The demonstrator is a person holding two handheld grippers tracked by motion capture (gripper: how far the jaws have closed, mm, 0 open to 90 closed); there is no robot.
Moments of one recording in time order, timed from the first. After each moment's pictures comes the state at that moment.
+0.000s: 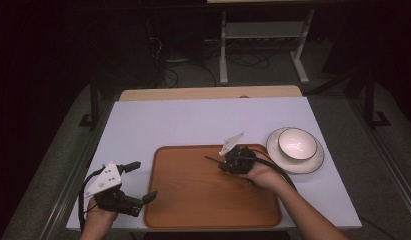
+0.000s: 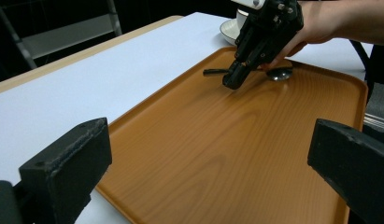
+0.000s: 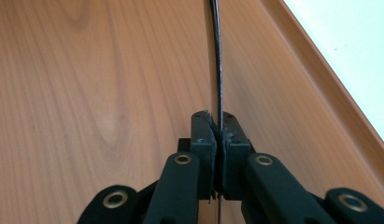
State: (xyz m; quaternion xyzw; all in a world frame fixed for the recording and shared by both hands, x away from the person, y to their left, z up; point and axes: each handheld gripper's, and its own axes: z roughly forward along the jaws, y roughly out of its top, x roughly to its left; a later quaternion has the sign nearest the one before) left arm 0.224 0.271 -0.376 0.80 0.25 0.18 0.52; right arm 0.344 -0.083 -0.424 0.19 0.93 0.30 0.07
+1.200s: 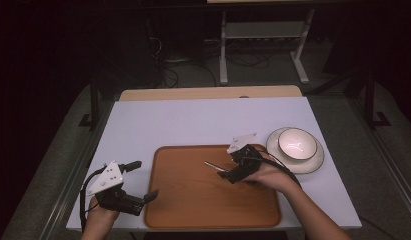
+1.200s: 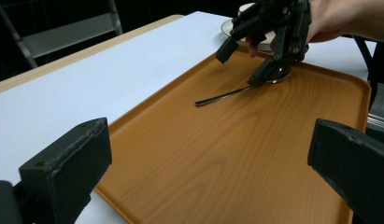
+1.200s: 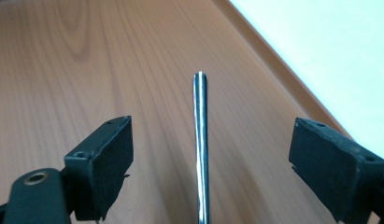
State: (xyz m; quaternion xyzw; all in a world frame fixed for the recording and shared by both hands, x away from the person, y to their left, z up) left arm 0.226 0.270 -0.376 0.80 0.25 0.18 0.52; right arm 0.338 -0.101 -0.421 0.22 0.90 0.37 0.09
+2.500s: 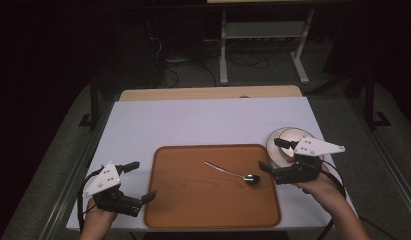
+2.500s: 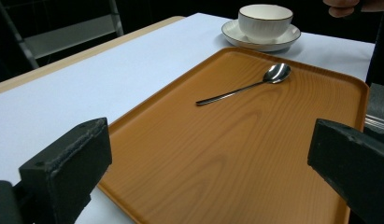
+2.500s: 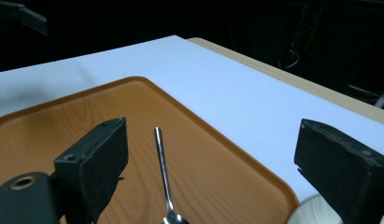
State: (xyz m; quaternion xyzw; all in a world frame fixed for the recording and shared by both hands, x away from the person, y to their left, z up) left arm 0.223 0.273 -0.376 0.80 0.25 0.18 0.52; right arm 0.272 -0.219 -0.368 0.29 0.77 0.54 0.19
